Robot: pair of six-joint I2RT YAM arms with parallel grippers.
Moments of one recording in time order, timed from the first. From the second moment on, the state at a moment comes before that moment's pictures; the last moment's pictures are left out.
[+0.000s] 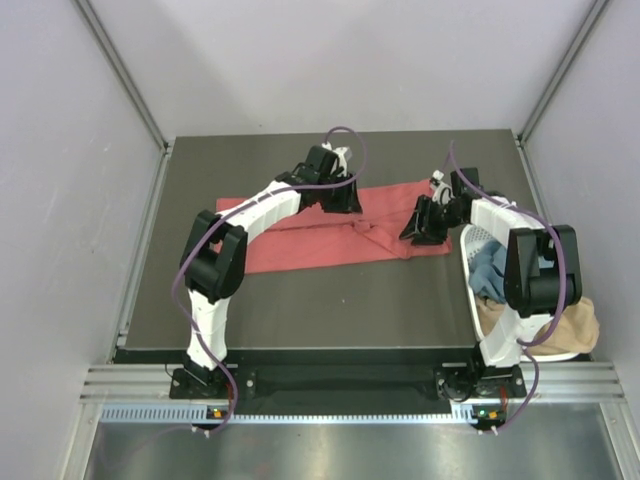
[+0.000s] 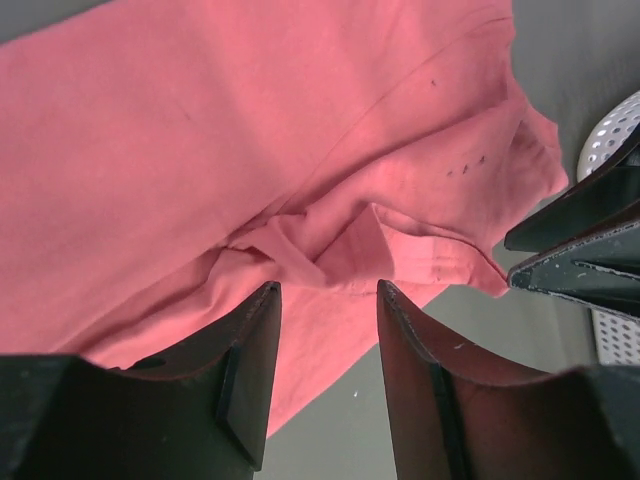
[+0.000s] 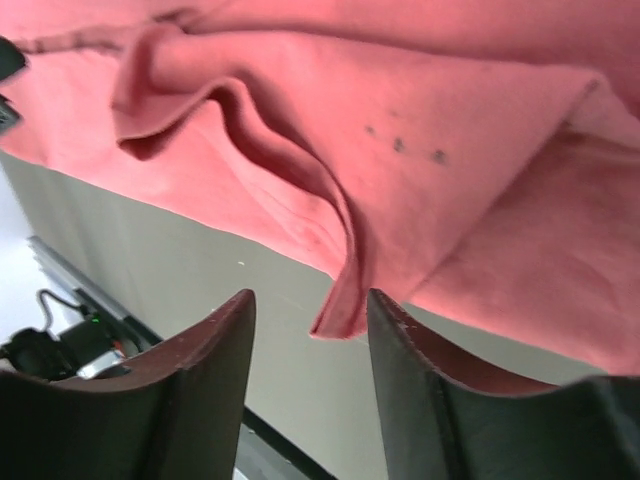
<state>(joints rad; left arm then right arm) -0.55 2.04 1.62 -0.34 0.29 -0.46 0.08 1.75 1.12 -0.49 -0.61 0.33</state>
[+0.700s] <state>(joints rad) -0.69 2.12 1.73 -0.44 0.06 -0.22 0.09 1.70 1.09 -0.55 -0.55 0.26</state>
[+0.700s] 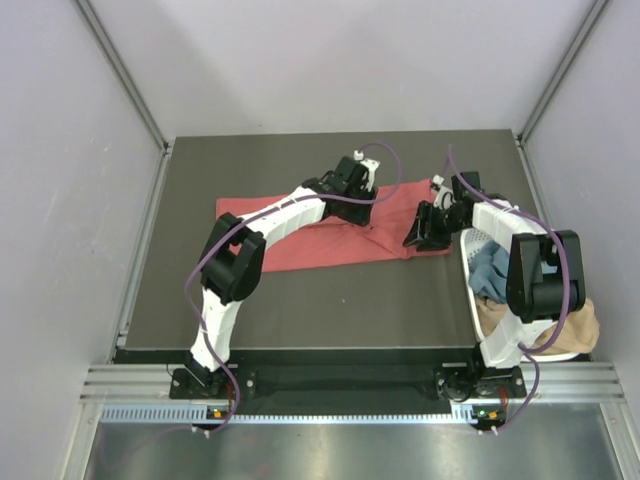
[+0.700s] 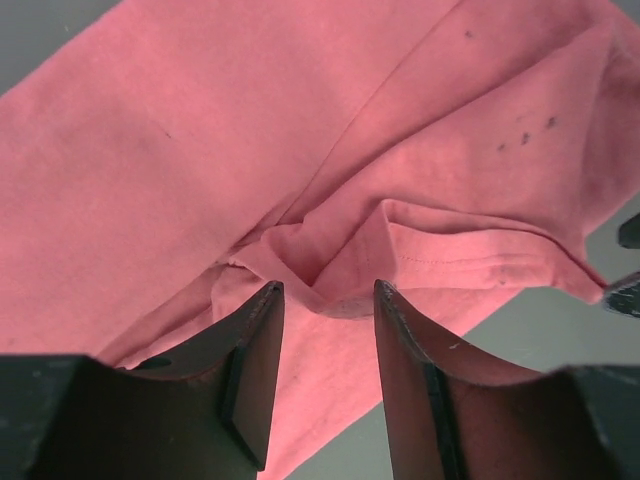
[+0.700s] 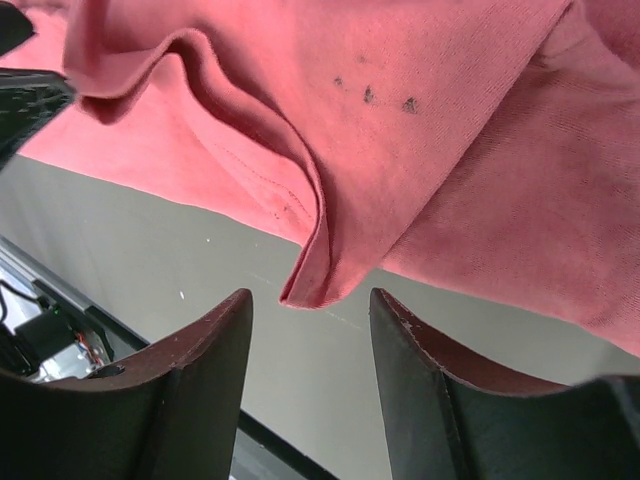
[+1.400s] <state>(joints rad) -0.70 2.16 1.78 -0.51 0.04 -0.25 0.12 1.71 1.09 -0.55 -0.54 0.25</state>
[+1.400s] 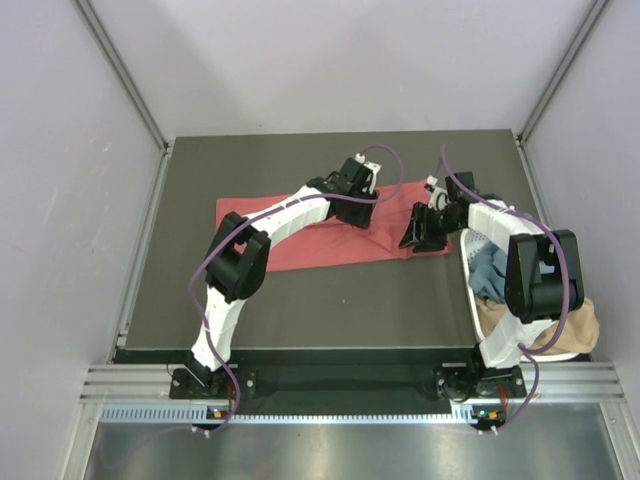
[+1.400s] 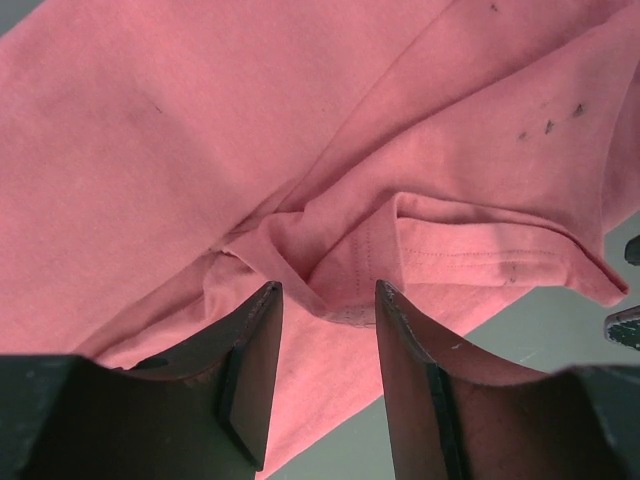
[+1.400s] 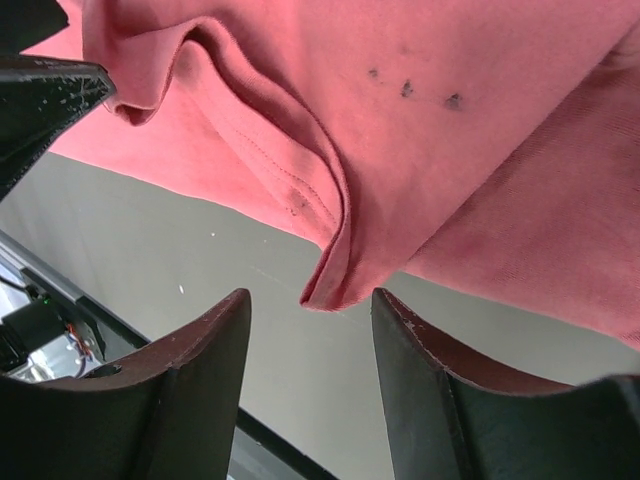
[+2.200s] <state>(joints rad) -0.75 2.16 1.82 -0.55 -0.03 -0.24 0.13 1.71 1.09 -0.54 -0.54 0.24</state>
